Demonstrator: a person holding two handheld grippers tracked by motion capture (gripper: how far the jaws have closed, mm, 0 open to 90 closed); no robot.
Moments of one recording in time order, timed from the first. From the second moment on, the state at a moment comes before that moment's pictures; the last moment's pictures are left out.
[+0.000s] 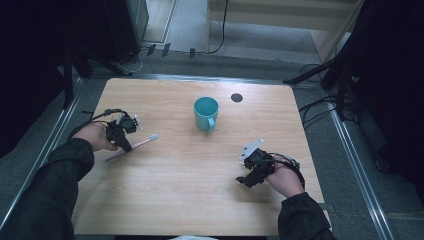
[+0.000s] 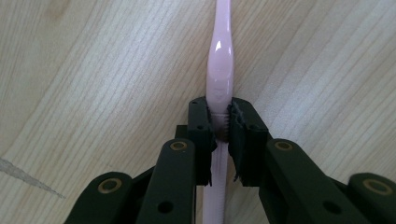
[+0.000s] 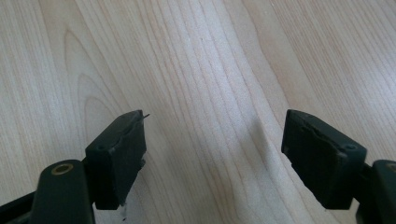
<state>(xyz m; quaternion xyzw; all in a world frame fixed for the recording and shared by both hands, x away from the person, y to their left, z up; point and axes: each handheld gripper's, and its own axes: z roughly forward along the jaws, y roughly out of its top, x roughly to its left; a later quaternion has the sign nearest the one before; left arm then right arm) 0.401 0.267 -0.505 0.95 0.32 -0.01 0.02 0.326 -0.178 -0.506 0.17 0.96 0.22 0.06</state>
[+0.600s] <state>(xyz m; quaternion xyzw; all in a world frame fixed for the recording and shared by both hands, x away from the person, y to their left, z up) 0.398 0.268 -0.474 0.93 0.36 -0.01 0.09 0.326 -0.178 -0.507 0.17 0.96 0.21 0.06</state>
